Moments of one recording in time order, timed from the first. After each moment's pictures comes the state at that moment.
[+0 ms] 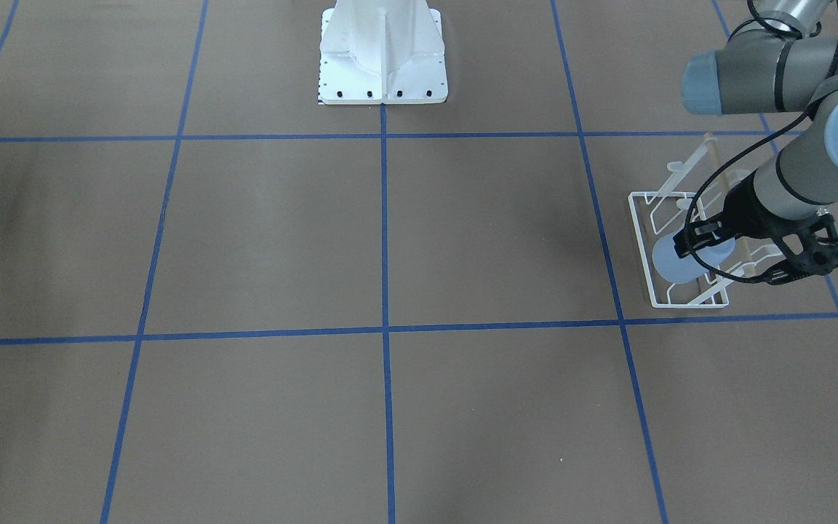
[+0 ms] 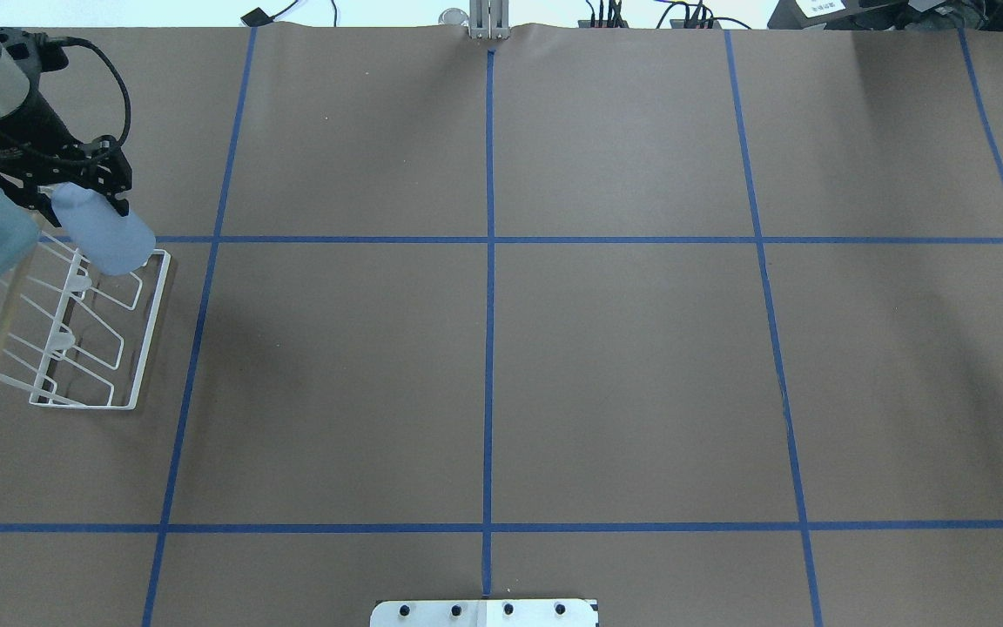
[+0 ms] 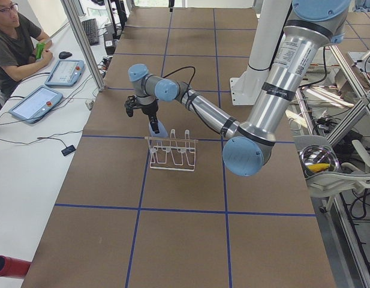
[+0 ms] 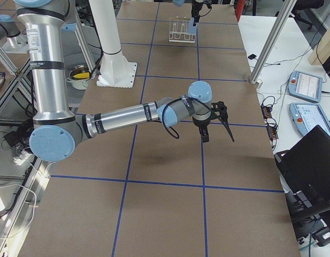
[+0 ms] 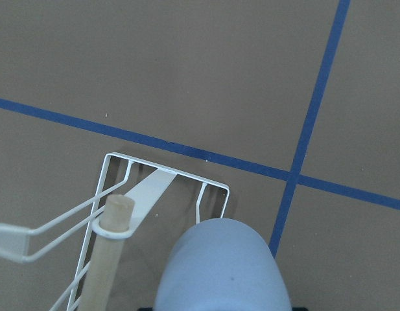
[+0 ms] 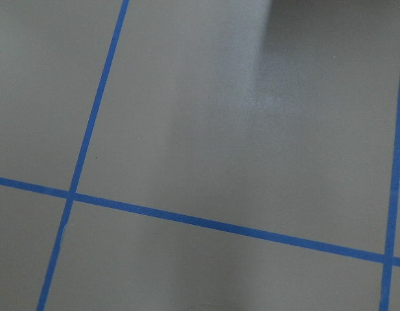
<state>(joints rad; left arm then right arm) -1.07 -1.96 -1.73 -1.33 -2.27 -0.81 1.38 -1.51 1.76 -1.32 2.37 0.31</state>
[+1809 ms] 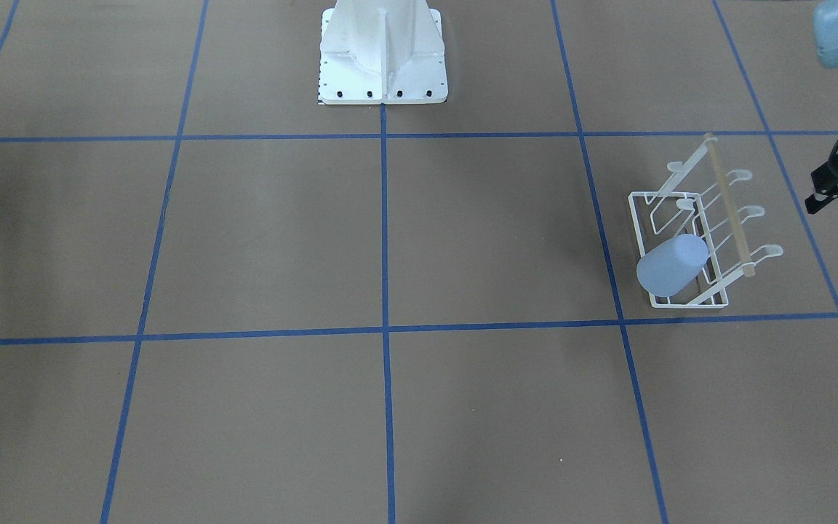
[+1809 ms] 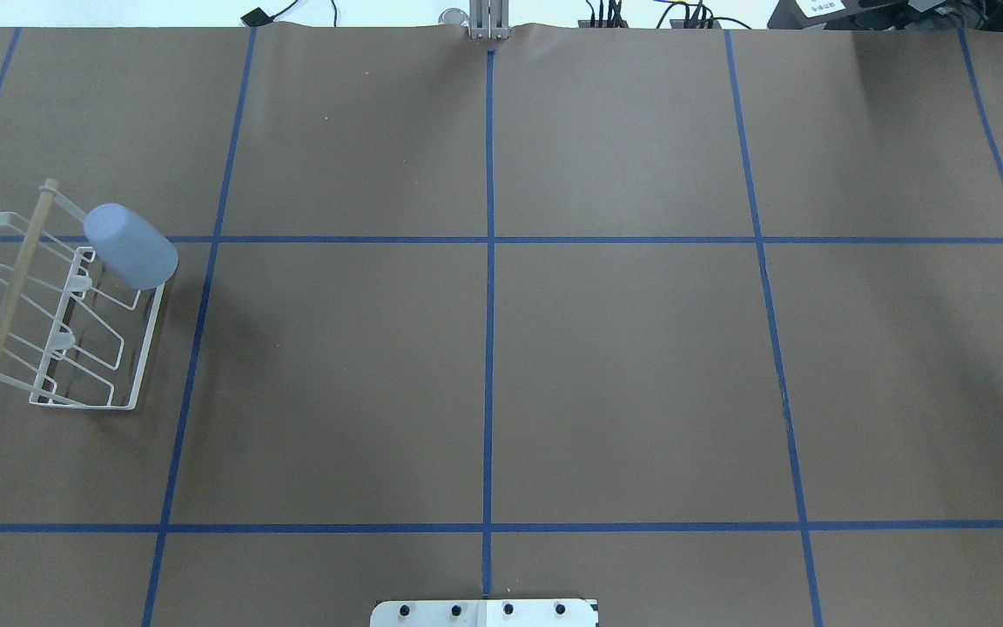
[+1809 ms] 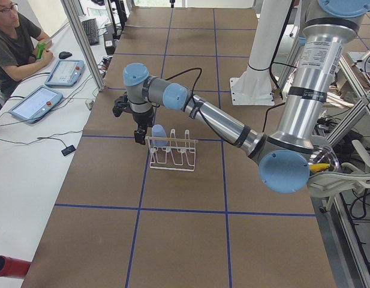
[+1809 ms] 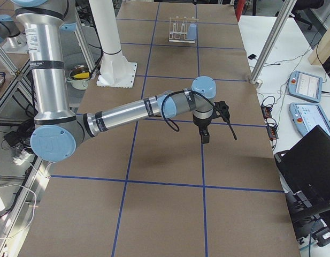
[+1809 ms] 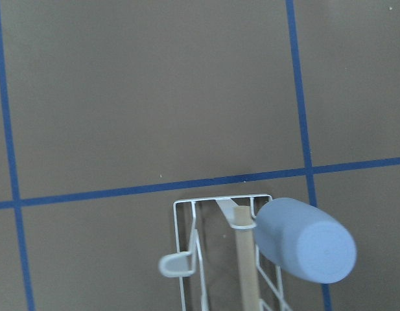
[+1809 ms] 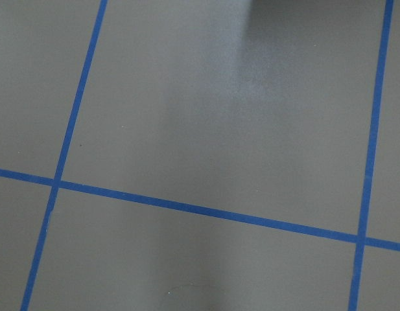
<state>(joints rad) -1.38 -1.78 -1.85 -1.36 -2.33 -0.12 1.43 -1.48 1.83 -1.61 2.32 0.11</state>
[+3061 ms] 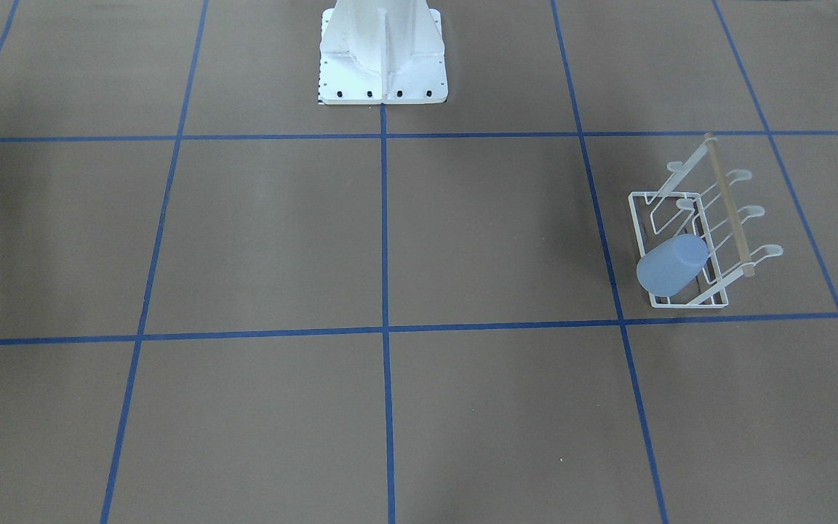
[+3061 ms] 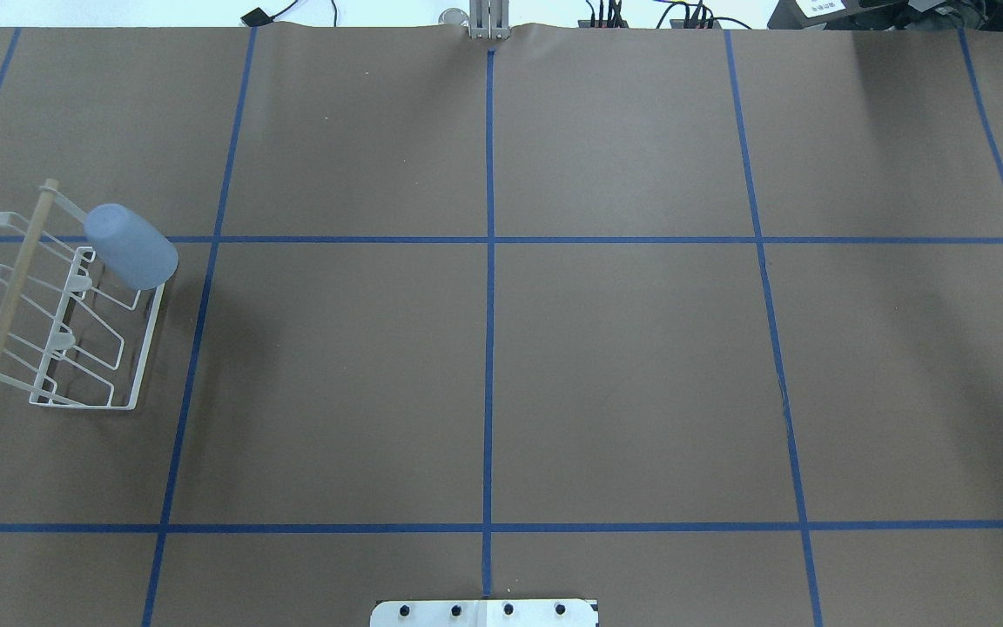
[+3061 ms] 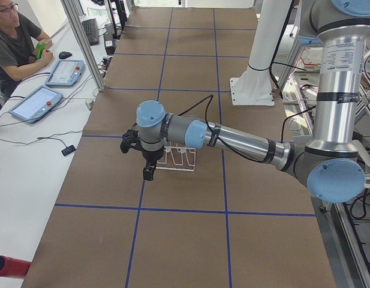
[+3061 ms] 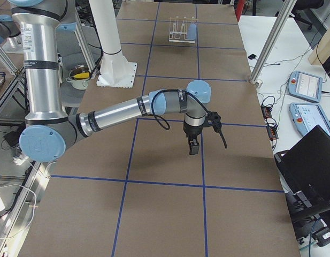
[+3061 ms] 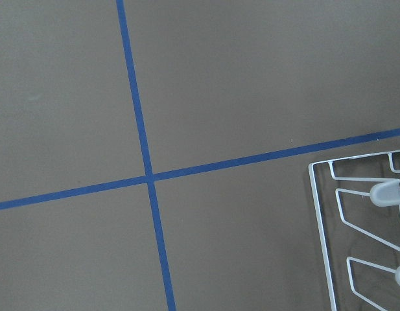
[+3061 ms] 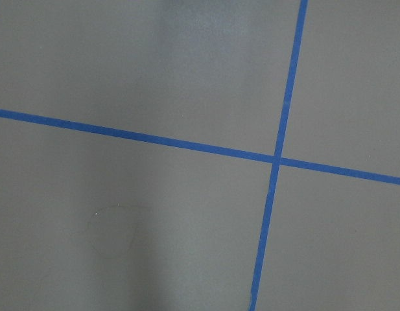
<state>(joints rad) -1.49 -1.58 -1.82 -1.53 -2.33 -0.04 1.46 -1.54 1.88 -1.82 2.26 0.00</state>
